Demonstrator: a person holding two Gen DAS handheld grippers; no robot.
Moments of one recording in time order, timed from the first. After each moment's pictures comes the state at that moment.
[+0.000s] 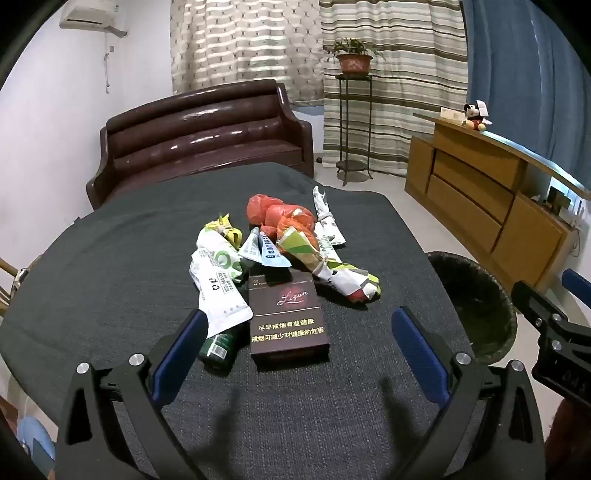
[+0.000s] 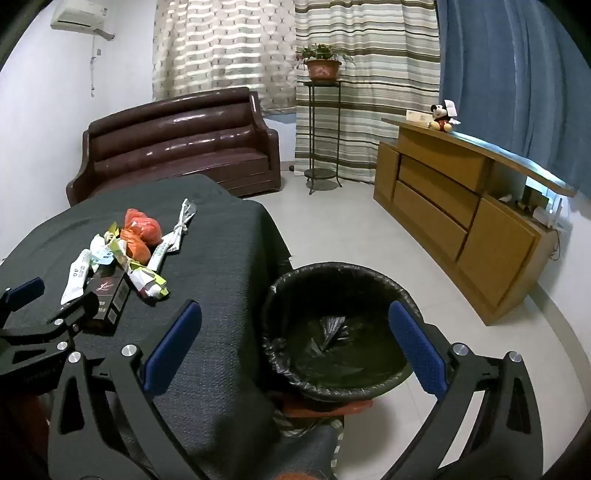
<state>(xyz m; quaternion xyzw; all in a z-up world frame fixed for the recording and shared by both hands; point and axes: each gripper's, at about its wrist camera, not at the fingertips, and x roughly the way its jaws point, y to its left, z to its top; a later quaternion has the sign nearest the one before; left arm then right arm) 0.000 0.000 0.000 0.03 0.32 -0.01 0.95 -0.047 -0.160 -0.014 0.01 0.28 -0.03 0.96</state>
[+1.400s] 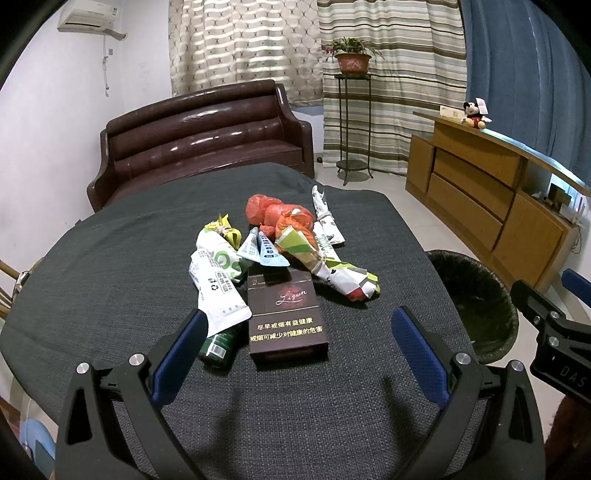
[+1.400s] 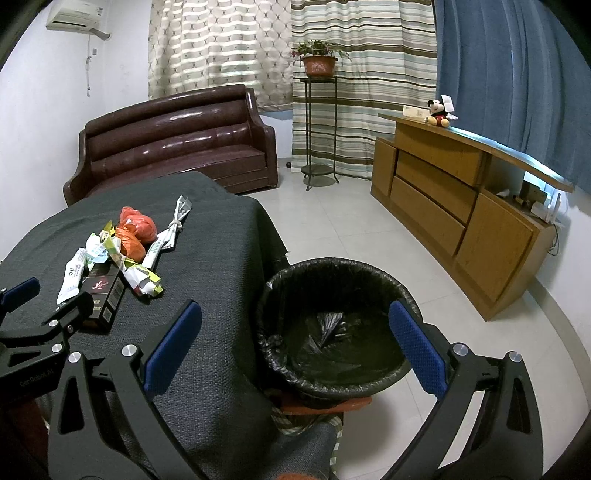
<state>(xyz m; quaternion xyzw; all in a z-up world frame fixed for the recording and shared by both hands) 0.000 0.000 0.000 0.03 0.32 -0.01 0.95 -0.048 -0.169 -0.019 0.01 0.28 -0.03 0.96</state>
